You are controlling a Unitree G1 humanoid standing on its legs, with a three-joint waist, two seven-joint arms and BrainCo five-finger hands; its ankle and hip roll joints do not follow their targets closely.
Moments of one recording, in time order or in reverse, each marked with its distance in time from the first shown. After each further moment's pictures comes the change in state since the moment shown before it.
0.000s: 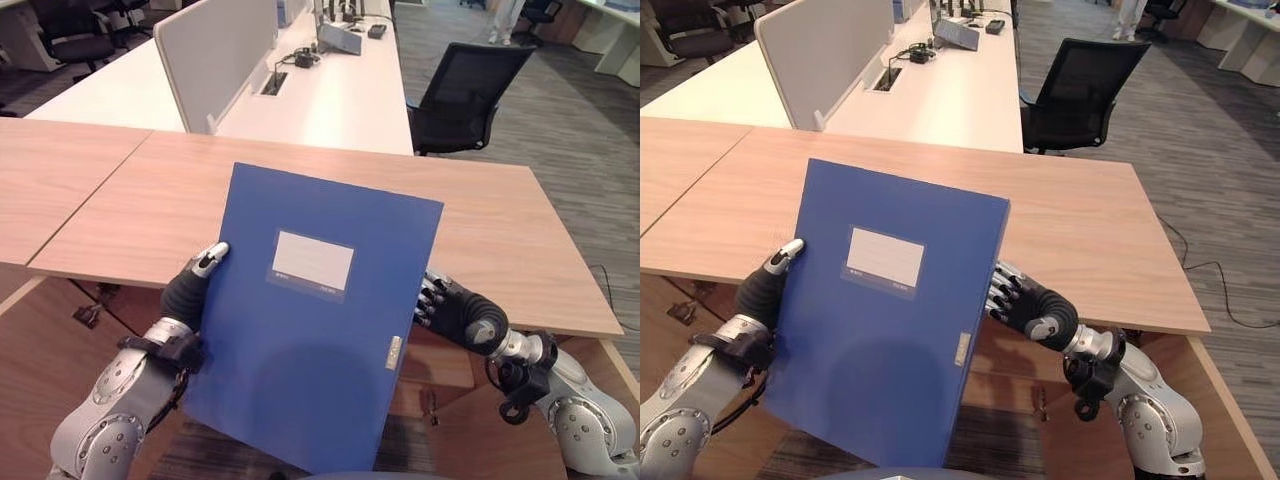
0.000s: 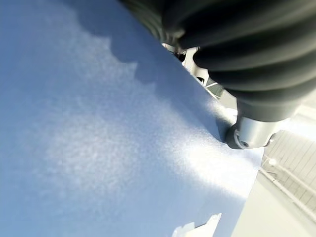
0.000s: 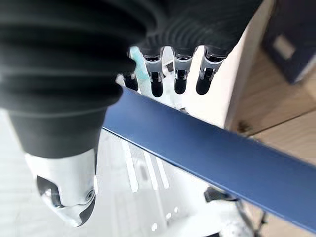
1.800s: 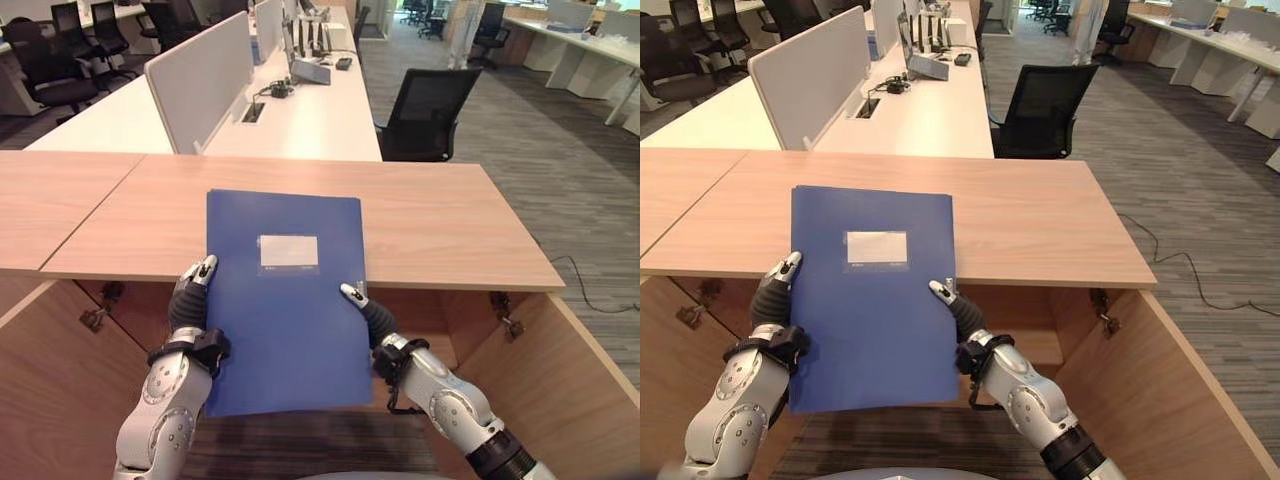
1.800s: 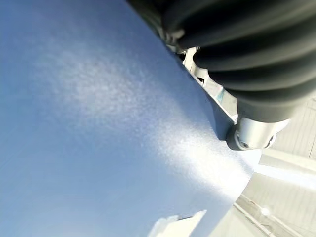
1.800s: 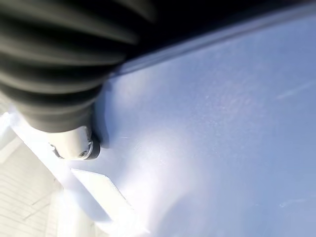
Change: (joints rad) left arm -0.040 -0.334 -0.100 0.219 0.271 -0.117 0.166; right arm -0.186 0.212 0.557 0.433 -0.066 -0.319 -0.732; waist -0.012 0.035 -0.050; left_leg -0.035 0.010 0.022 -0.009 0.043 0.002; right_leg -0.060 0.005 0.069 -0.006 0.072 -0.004
